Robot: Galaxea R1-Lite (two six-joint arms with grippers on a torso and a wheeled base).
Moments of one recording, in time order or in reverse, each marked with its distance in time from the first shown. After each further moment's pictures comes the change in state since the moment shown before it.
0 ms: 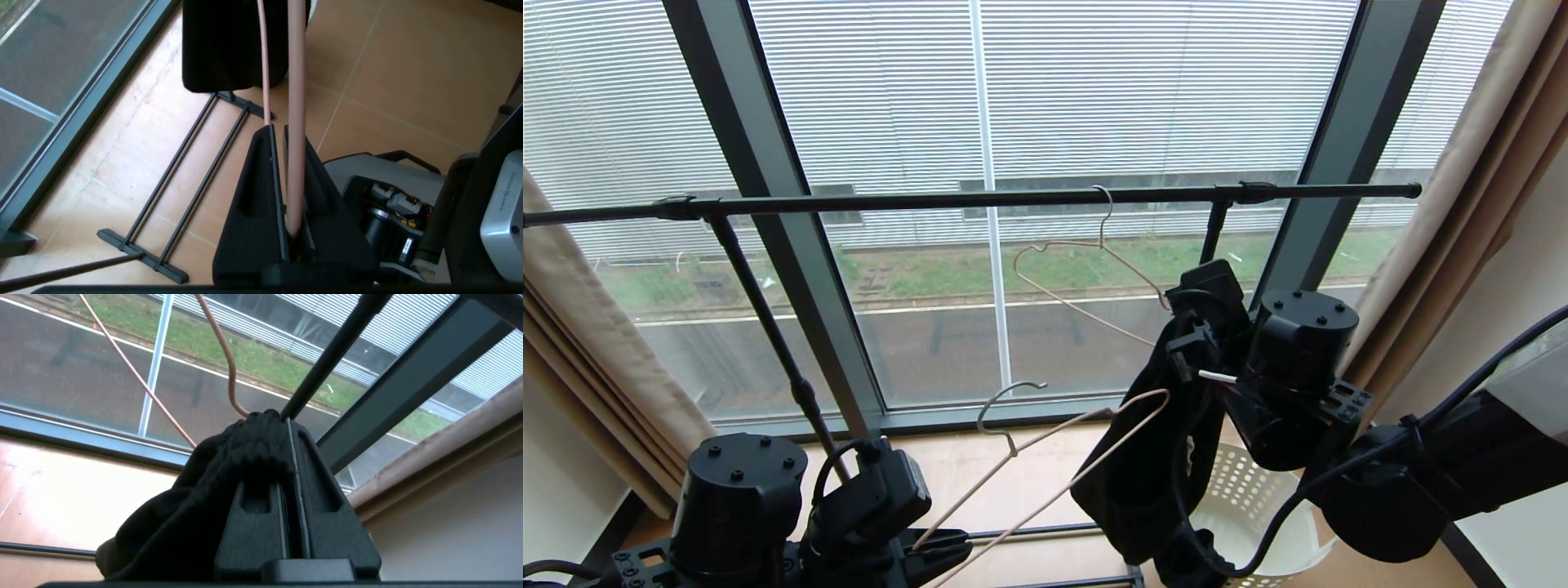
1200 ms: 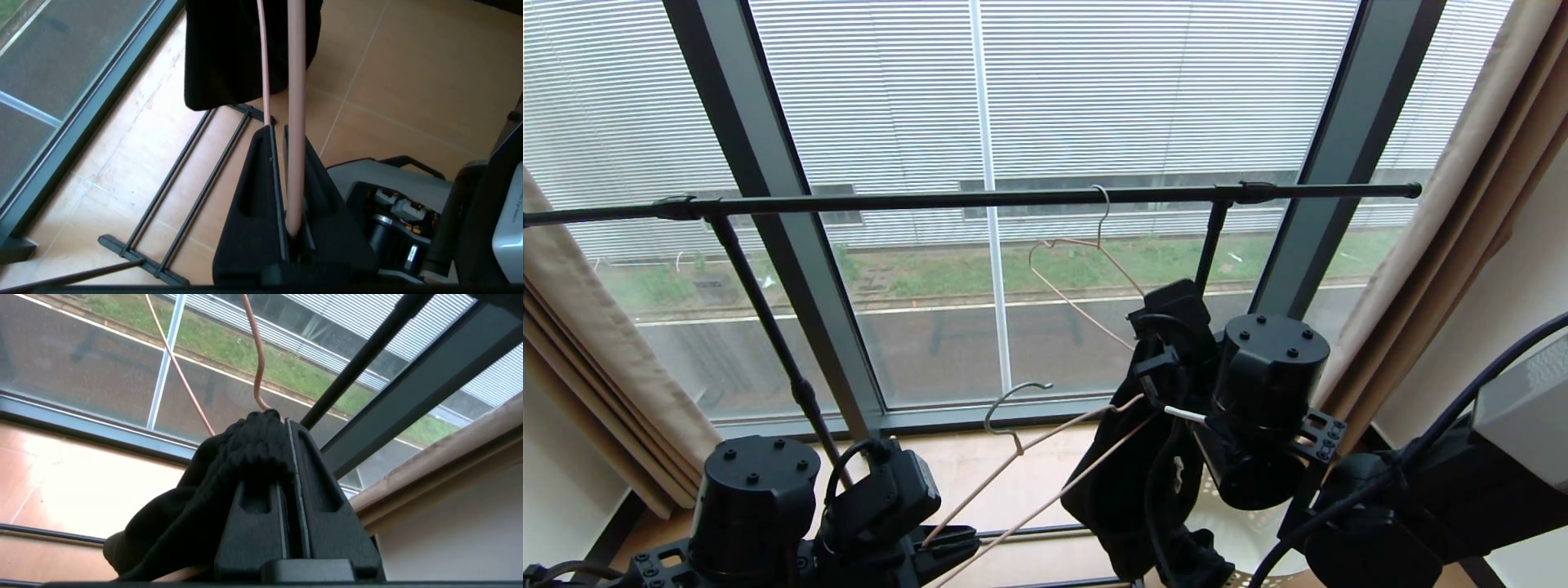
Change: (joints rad) left arm -0.009 0.053 0.011 -0.086 0.011 -0.006; right arm 0.132 0.007 0.011 -0.021 -0.091 0.005
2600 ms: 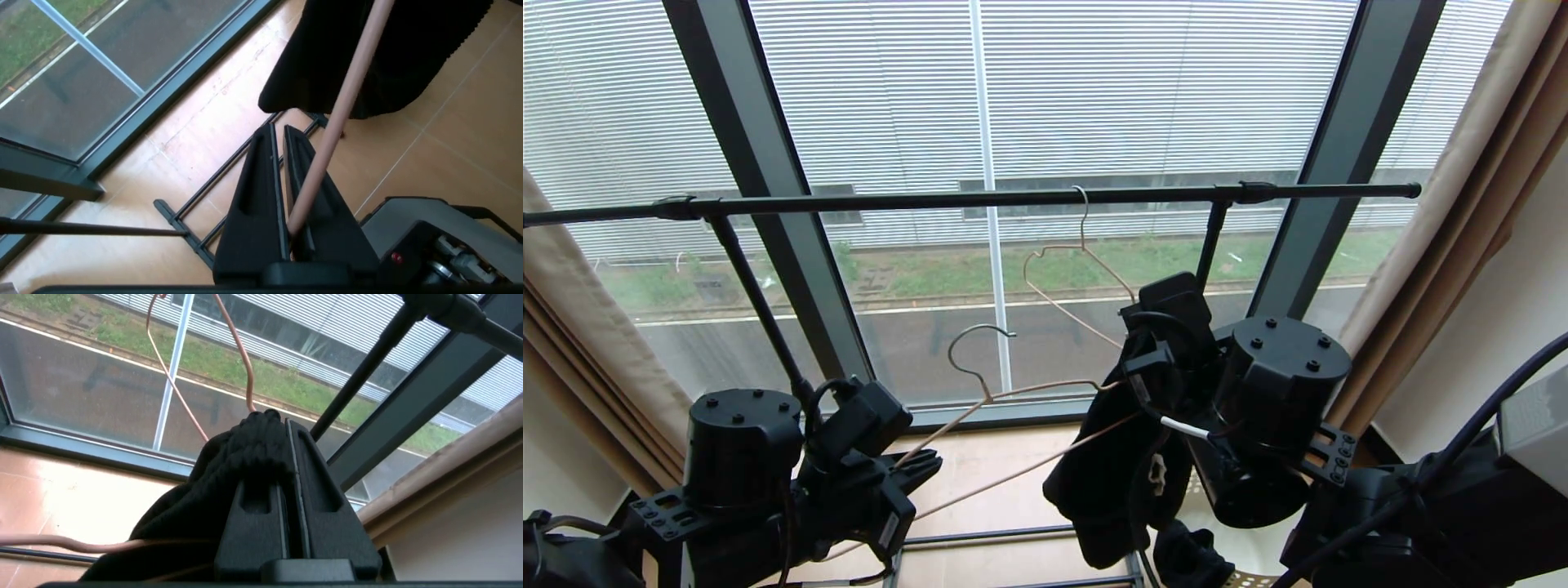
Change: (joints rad) left arm 0.137 0.013 -0.090 -0.001 0.176 -0.030; right arm 0.072 -0.028 0.004 -0.041 -0.055 -0.010
